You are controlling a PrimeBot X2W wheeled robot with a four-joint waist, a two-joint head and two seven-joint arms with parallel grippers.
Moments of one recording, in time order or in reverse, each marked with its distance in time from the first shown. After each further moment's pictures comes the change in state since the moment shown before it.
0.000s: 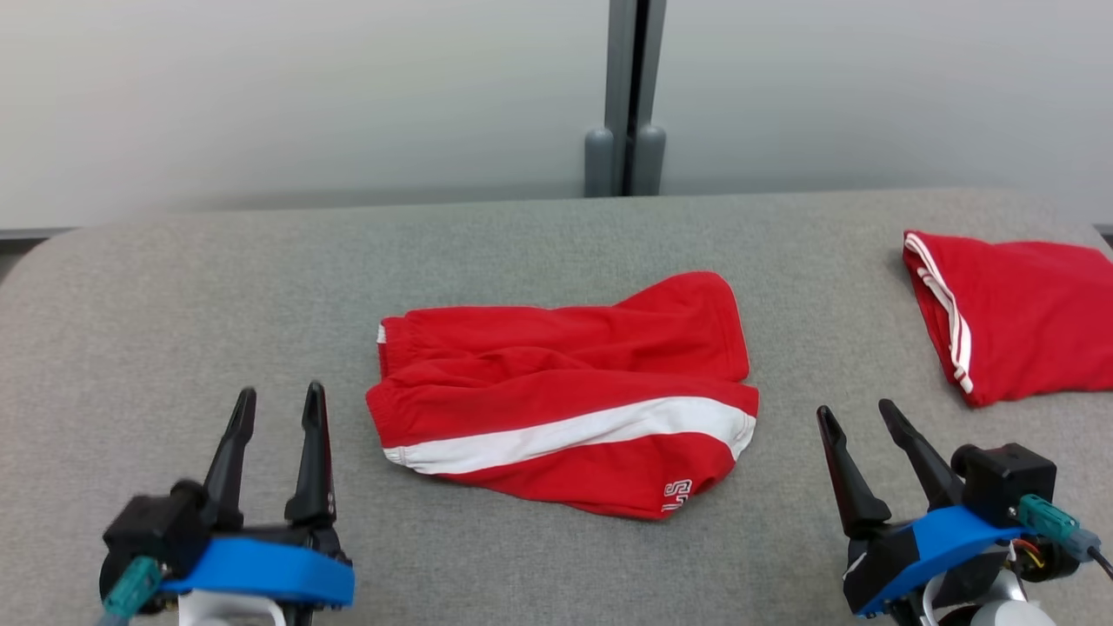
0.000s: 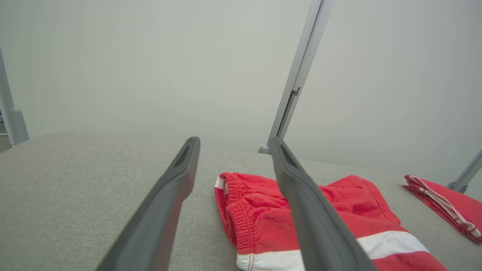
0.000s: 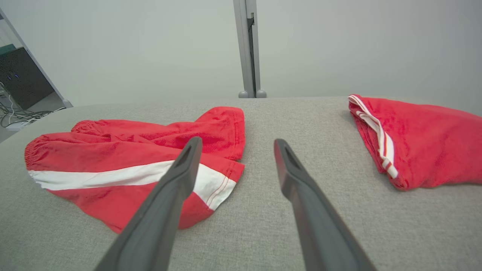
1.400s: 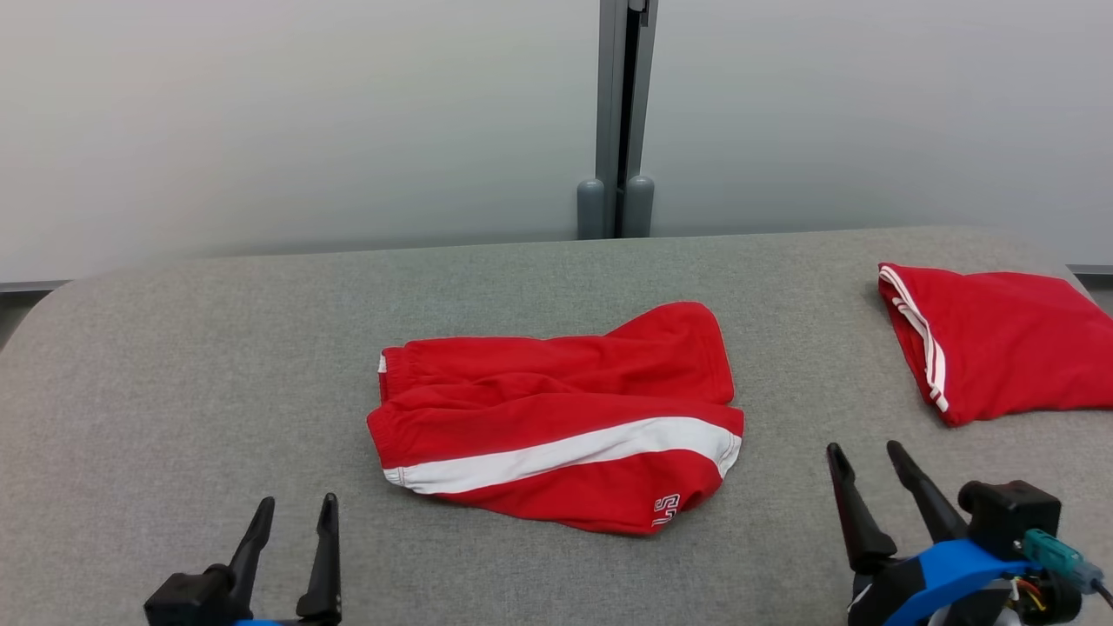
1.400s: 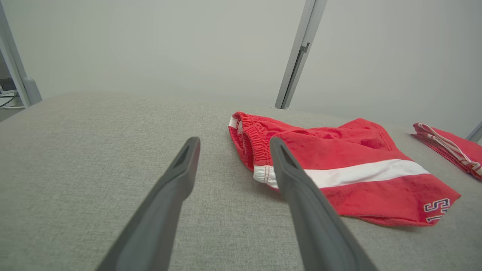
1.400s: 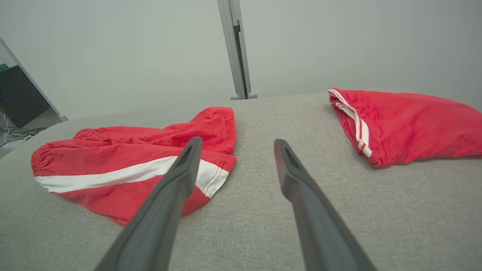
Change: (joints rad) left arm 0.154 -0.085 0.118 0.138 0.155 -0.144 0.016; right arm 0.059 0.025 -0.041 0.027 0.018 0.000 -0.011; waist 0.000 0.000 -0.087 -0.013
